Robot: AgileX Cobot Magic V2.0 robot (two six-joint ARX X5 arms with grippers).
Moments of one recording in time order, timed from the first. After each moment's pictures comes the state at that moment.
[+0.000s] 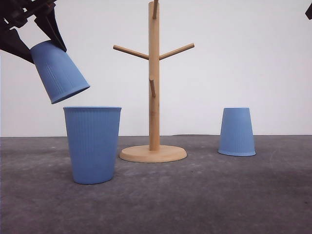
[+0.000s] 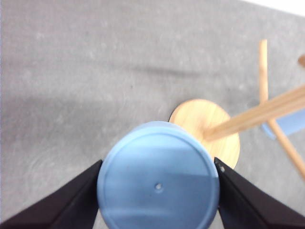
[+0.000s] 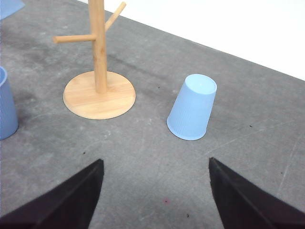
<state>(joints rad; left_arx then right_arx) -0.05 1.47 1.38 -0.62 0.37 -0.18 0.28 0.49 0.64 -0.50 -0.13 -0.15</state>
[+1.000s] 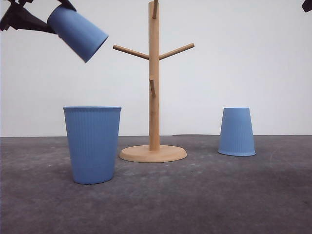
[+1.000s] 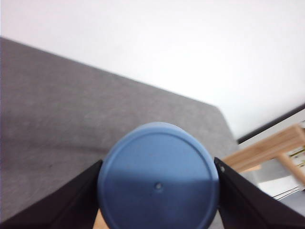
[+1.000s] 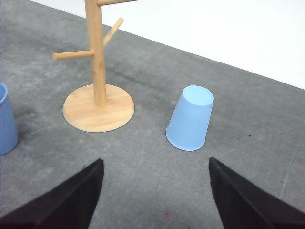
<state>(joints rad) 0.01 1.47 1.39 -0.25 0.64 -0.49 0.28 0.49 0.64 -0.46 -0.13 -0.12</state>
